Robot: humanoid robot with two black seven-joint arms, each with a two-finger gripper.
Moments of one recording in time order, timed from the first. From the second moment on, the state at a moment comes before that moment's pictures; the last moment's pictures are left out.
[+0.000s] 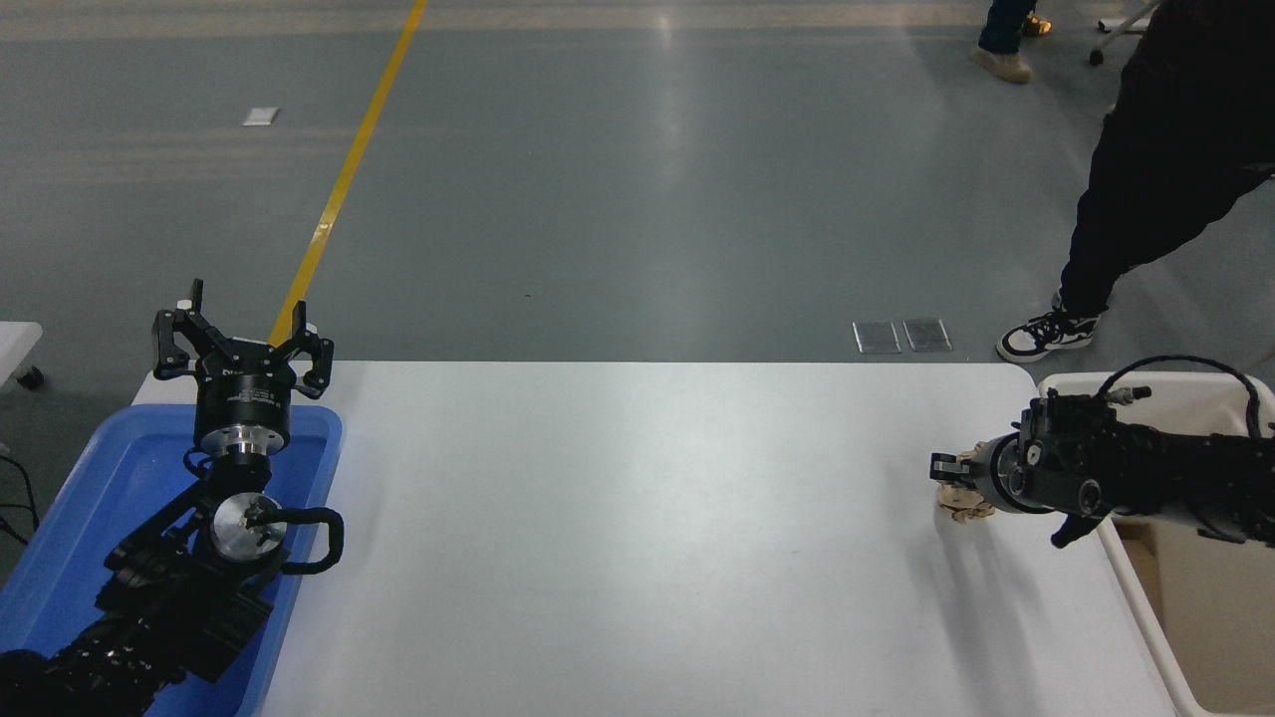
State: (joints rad) left arm -0.61 0.17 -1.00 -0.41 -0.12 -0.53 -0.60; right arm 1.30 -0.37 -0.91 0.86 -0.41 0.13 -0.17
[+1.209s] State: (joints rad) left arm -0.61 0.17 -1.00 -0.41 -0.12 -0.52 -0.60; right arm 2.45 -0.55 -1.29 1.62 -0.22 0.53 -0.16
